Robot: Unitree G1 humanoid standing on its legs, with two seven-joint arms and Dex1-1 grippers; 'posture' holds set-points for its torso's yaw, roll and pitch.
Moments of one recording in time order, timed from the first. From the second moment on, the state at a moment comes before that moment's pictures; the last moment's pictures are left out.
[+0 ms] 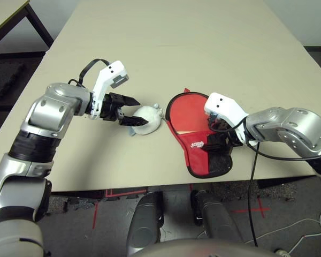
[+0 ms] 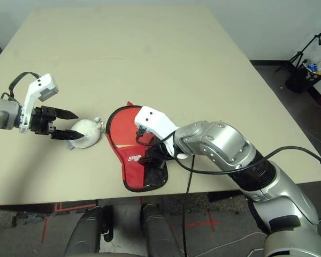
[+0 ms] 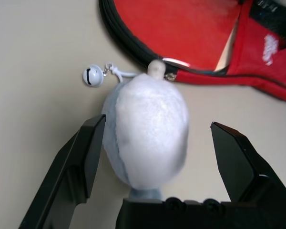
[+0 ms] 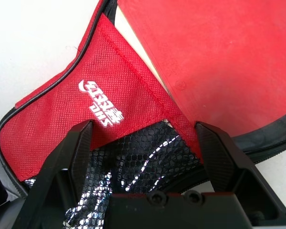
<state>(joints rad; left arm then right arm) -0.71 0.83 -0.25 0.14 -0.22 0.72 -1.23 -0.77 -0.79 0.54 -0.36 0.67 1.29 0.55</state>
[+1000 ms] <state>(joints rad) -0.94 0.59 -0.29 0.69 -0.02 0.37 -1.09 -0.78 -0.73 0.58 -0.35 0.42 1.25 0.70</state>
